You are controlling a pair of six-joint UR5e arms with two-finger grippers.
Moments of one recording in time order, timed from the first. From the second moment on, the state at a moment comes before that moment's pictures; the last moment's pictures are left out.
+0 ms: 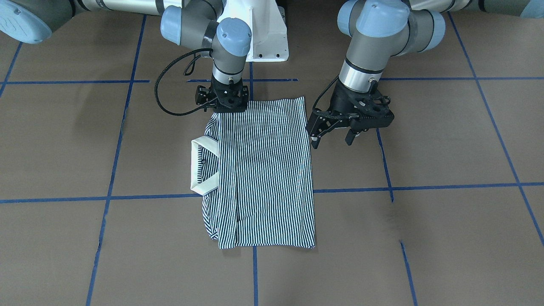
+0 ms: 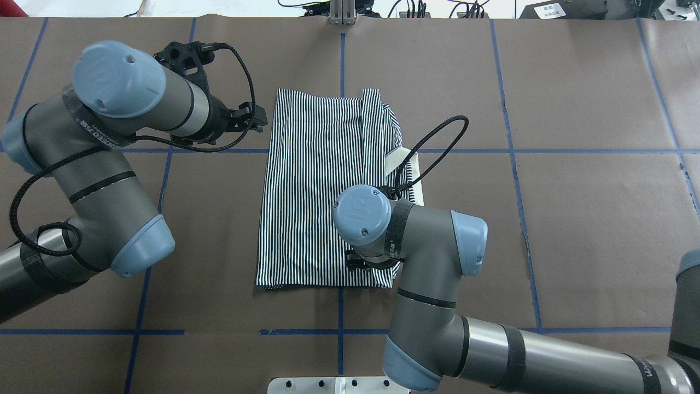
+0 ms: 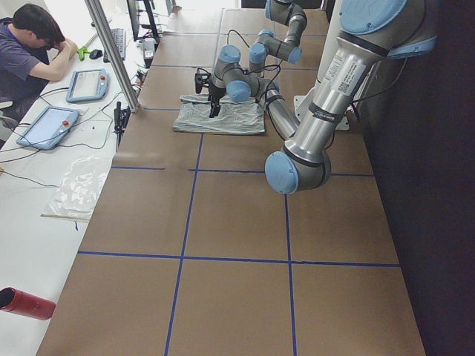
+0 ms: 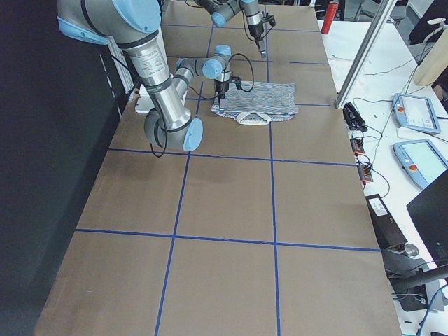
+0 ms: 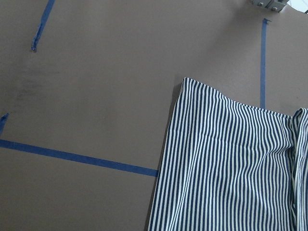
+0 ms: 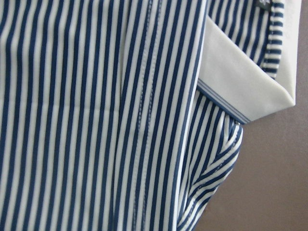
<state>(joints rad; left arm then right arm) -0.72 -2.10 -1.82 -1.76 -1.81 -1.33 0.36 -0.87 1.66 -1.86 1.77 1.11</state>
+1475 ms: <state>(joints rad) -0.71 -2.12 -1.82 -1.76 -1.81 -1.34 0.41 -0.97 1.73 -1.94 1.77 0.96</state>
